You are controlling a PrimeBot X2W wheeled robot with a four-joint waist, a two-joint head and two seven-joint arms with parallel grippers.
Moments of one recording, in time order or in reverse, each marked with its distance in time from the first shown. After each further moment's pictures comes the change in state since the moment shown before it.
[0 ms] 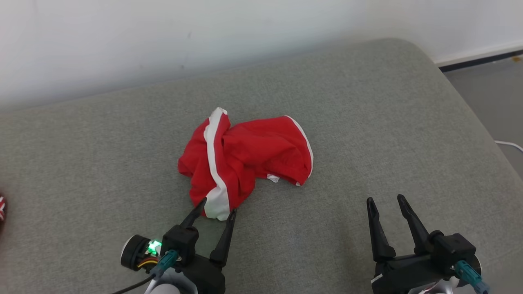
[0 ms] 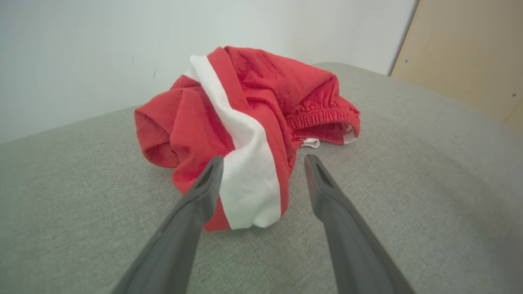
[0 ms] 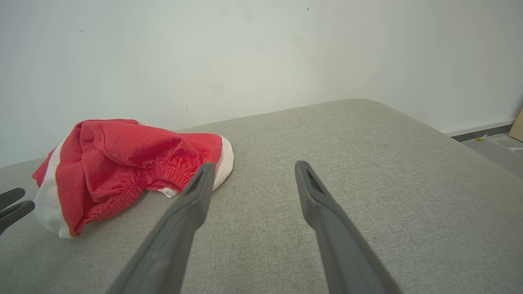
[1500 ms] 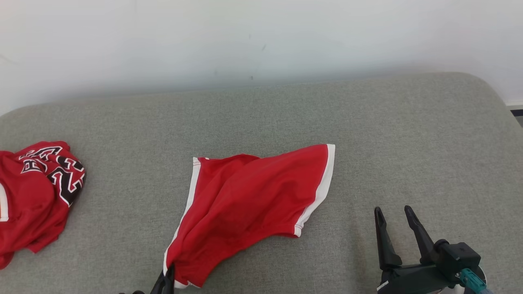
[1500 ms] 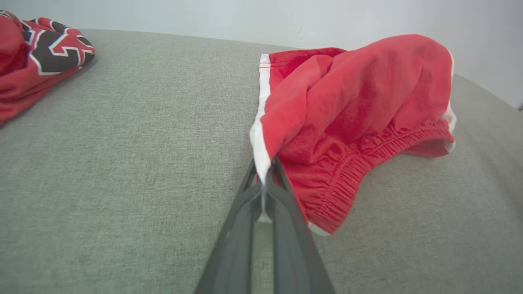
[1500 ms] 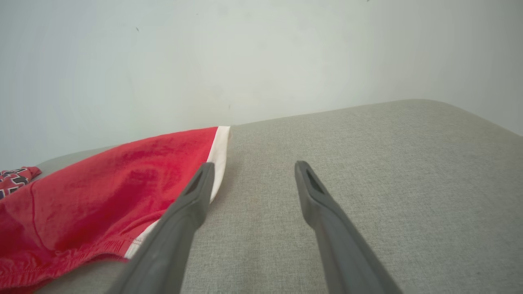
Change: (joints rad) left arm 0.324 0.041 0.127 -0.176 -0.166 0.104 0.014; right arm 0.012 0.000 -0.027 0.056 0.018 0.000 -0.026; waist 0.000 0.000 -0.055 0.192
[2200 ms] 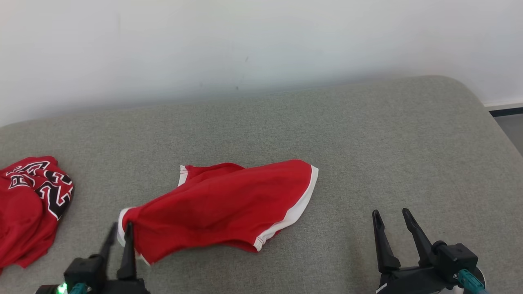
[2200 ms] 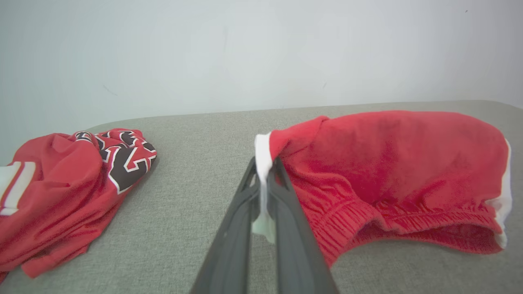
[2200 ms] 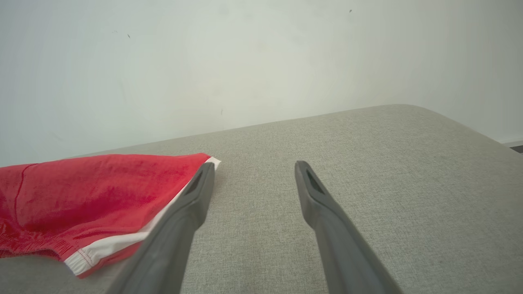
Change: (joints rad) left arm -0.132 0.087 0.094 0.032 0.054 0.031 -0.017; right arm 0.009 0.000 0.005 -0.006 -0.010 0.000 0.020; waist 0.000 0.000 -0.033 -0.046
